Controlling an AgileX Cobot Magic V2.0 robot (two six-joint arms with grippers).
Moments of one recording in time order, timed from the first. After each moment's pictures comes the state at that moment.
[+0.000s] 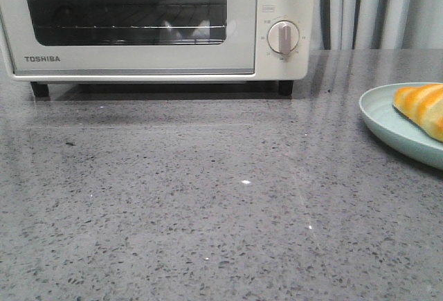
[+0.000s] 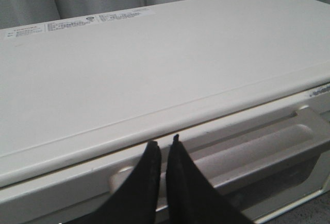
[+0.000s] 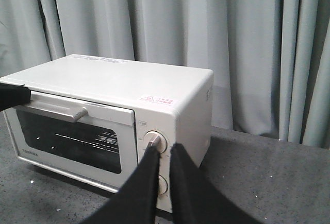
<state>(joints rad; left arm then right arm) -0.41 1.29 -0.94 -0.77 0.00 0.78 0.43 0.58 -0.72 -0.30 0.20 0.28</state>
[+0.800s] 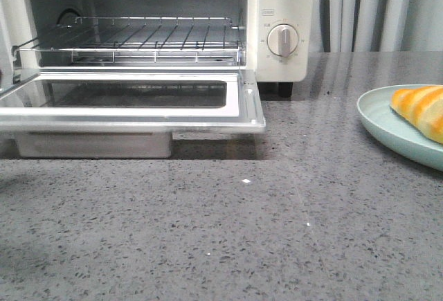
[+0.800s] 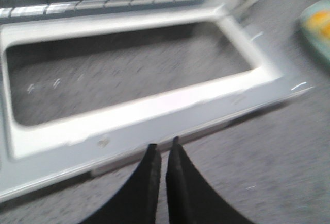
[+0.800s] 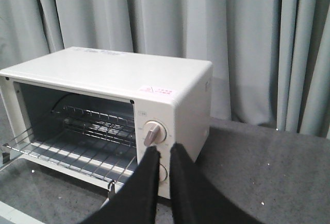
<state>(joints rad) -0.57 0.76 -0.35 -1.01 0.08 0.79 0.43 0.58 -0.72 -0.30 0.25 0.27</state>
